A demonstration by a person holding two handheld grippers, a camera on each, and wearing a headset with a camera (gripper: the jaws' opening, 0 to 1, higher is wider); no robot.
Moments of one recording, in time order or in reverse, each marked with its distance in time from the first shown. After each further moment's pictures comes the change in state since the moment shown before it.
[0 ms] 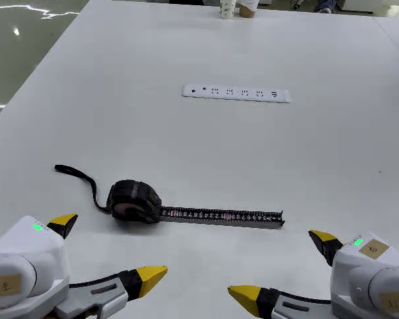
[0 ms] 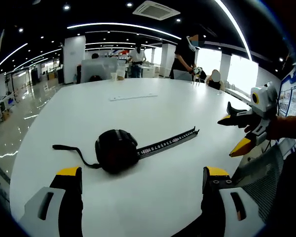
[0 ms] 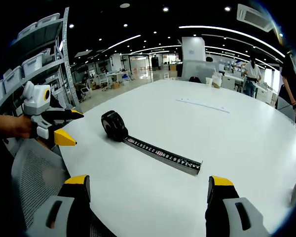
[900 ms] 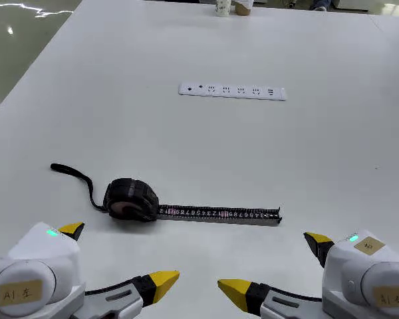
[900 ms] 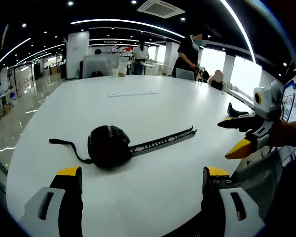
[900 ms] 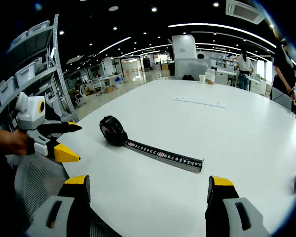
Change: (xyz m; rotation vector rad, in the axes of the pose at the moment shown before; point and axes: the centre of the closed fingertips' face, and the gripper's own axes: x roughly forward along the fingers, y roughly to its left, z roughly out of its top) left arm 0.004 -0.018 -0.004 -0.038 0.022 0.016; right arm -0.002 0.006 0.005 0.078 -0.013 -0.029
